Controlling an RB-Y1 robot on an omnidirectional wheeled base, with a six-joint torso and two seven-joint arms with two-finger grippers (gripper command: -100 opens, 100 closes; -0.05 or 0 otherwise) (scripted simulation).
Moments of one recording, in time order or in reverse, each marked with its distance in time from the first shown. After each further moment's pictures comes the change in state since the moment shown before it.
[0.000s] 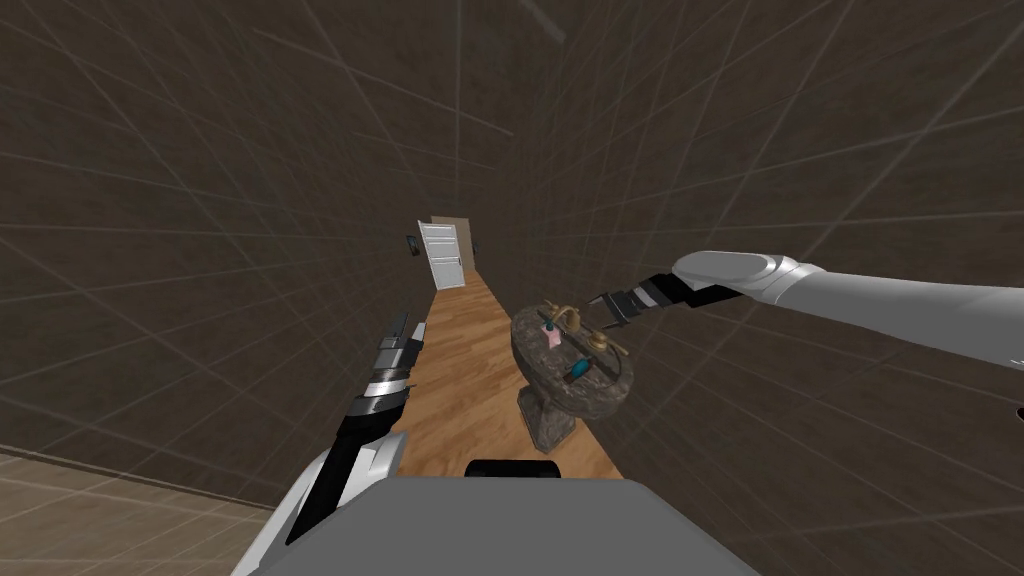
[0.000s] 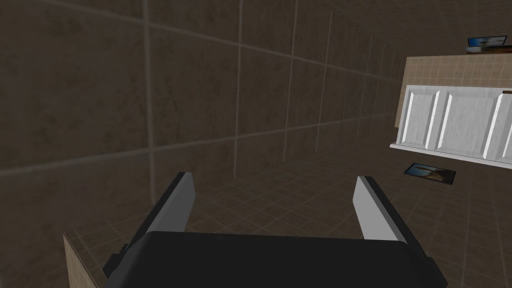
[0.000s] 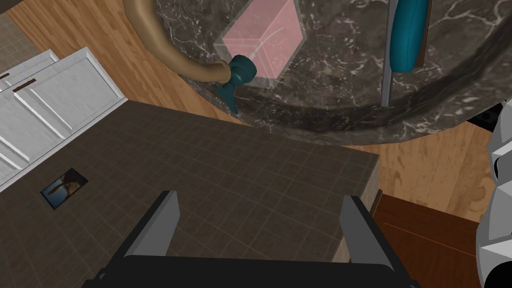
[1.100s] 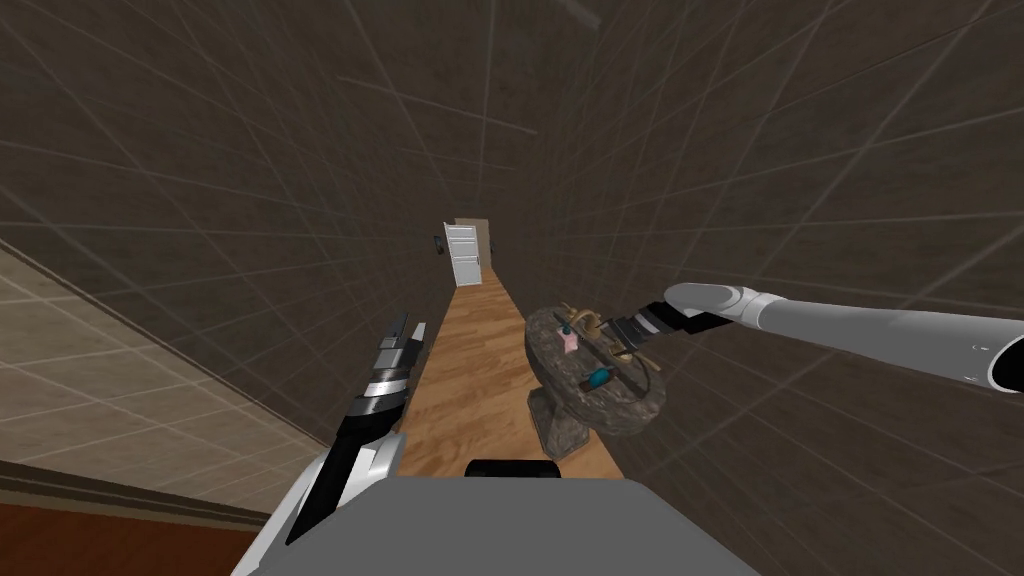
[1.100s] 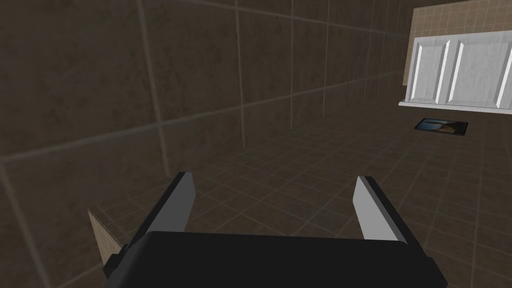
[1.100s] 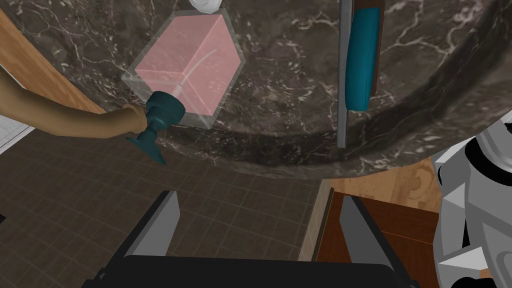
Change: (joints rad) left arm 0.000 0.000 0.000 0.000 0.000 0.000 0.000; right arm -0.010 0.040 0.309 0.086 -0.061 0.054 0.100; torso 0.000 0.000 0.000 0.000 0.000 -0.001
